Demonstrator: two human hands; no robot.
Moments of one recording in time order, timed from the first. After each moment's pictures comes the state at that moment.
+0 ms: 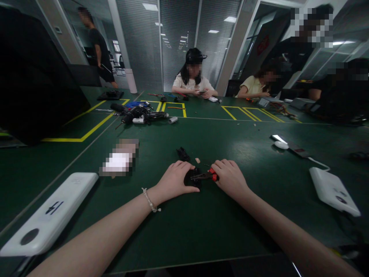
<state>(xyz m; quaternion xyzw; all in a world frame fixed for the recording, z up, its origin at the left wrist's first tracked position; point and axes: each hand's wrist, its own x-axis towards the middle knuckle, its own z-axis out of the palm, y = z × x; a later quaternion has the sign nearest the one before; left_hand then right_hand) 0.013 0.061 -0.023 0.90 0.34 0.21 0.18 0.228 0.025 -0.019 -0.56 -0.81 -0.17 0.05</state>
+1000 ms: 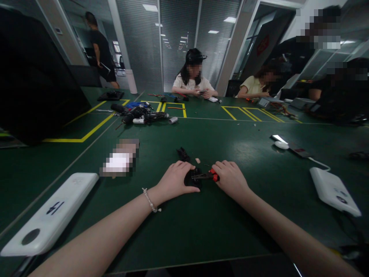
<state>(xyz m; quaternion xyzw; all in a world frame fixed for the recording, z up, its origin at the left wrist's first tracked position) 0.013 0.061 -0.022 0.90 0.34 0.20 0.18 0.226 0.023 -0.015 -0.58 -0.80 -0.16 0.02</state>
